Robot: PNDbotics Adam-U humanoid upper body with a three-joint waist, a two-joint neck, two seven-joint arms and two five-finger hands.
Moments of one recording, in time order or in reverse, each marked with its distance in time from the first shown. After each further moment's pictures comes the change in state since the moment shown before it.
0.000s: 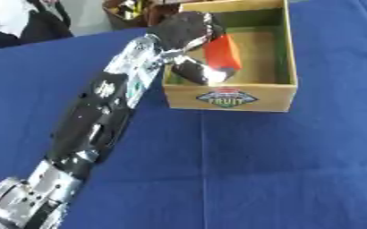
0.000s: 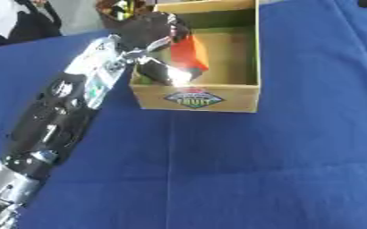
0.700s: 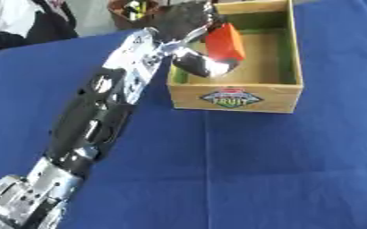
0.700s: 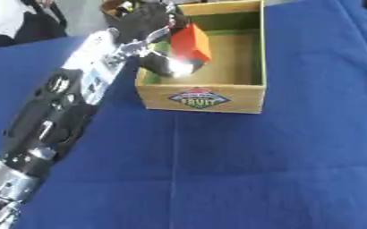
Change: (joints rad) left arm -0.004 0.005 0.000 -0.018 0.102 -0.019 -0.019; right arm 0.000 -0.001 0.000 0.000 0.000 0.000 0.001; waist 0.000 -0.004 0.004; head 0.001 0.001
